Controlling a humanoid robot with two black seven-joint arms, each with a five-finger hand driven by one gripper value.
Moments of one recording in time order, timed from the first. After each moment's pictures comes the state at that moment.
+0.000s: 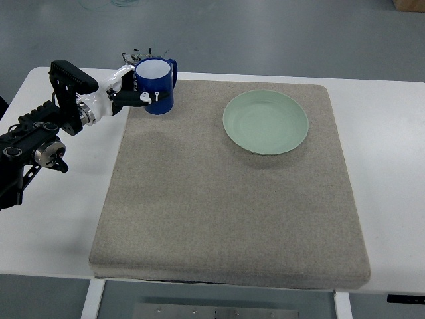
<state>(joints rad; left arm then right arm) -0.85 0.37 -0.56 -0.63 0.66 -0.32 -0.42 0.06 0.00 0.03 0.15 0.02 -0.09 0.01</state>
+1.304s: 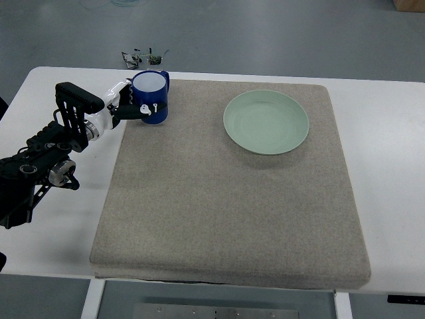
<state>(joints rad) -0.78 0.31 -0.56 -0.61 0.67 -0.15 -0.47 0.06 0.00 0.03 0.15 0.02 -0.09 0.01</state>
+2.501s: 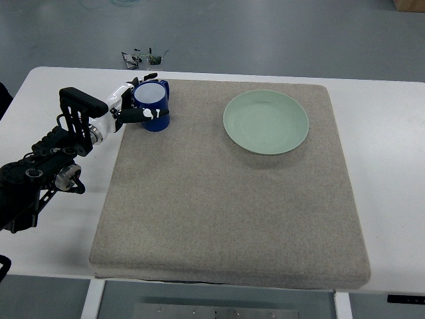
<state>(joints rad) -0.76 0.30 -0.56 -0.62 0.66 -0.11 -0.47 0.06 0.00 0.03 0.15 0.02 -0.09 0.01</state>
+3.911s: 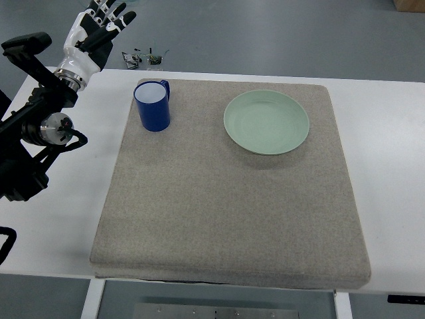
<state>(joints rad) -0.85 0.31 -0.84 -0.75 0.22 -0.13 -0.41 0.06 0.00 0.03 0.15 0.02 -0.09 0.01</state>
